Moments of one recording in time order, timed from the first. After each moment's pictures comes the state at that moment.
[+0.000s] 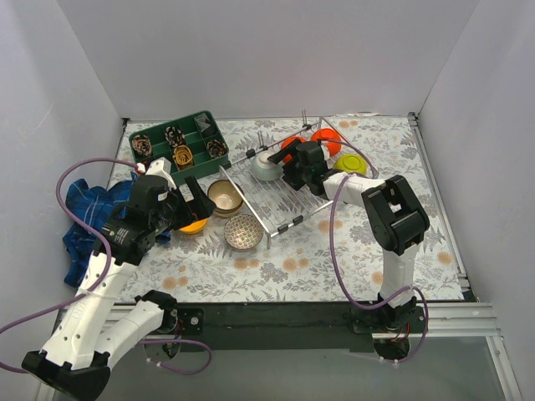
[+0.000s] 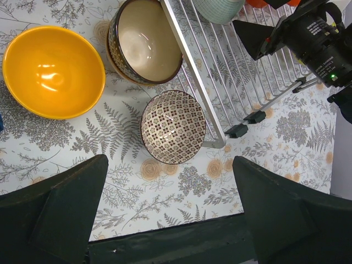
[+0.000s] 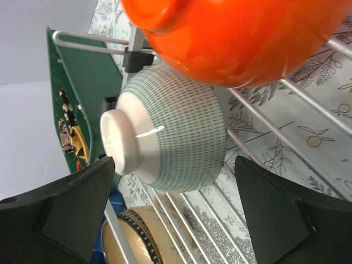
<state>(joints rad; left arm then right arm) -0.38 0.82 1.04 -0.84 -0.01 -0.66 0.55 1.96 1.22 0.21 0.03 1.25</state>
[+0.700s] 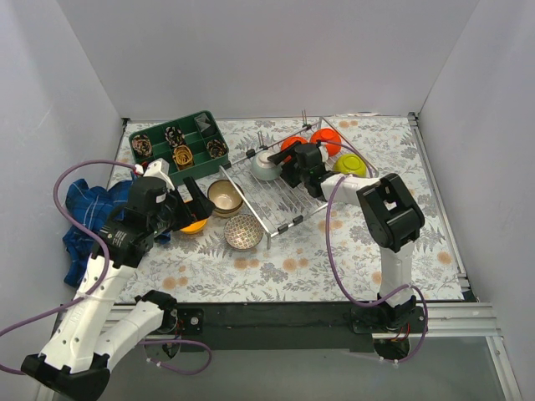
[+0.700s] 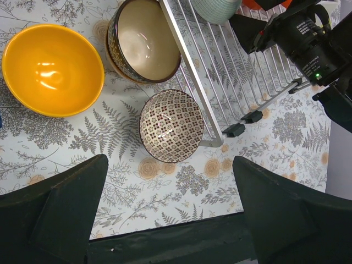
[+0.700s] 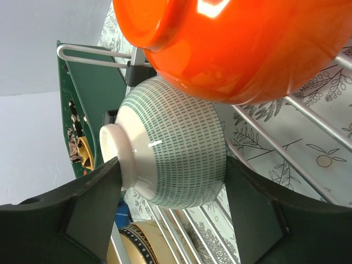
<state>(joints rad) -0.38 0.80 1.04 -0.85 -0.01 -0.67 0.55 2.01 1.23 0.29 0.07 1.28</state>
